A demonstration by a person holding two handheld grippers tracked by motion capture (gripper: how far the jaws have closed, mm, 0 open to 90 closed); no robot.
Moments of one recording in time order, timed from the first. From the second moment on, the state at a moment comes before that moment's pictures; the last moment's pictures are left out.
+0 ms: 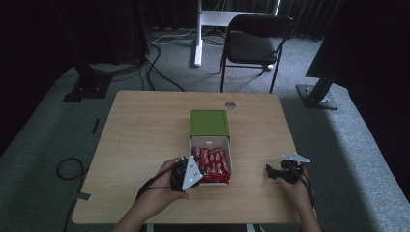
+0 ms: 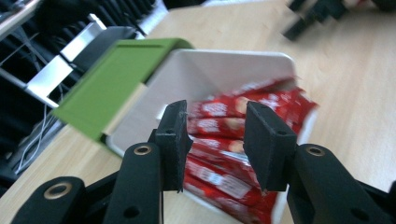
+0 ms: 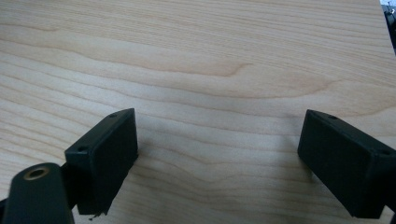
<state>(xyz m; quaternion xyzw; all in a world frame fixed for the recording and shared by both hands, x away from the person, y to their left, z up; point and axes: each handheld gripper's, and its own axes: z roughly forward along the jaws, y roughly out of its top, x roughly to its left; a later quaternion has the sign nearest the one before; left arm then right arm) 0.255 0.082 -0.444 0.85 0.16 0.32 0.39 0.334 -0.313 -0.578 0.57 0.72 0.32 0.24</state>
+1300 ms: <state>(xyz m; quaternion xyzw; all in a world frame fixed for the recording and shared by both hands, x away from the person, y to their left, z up) 0.294 0.191 -0.504 0.80 0.36 0.27 0.40 0.334 -0.313 -0.578 0.57 0.72 0.32 0.24</state>
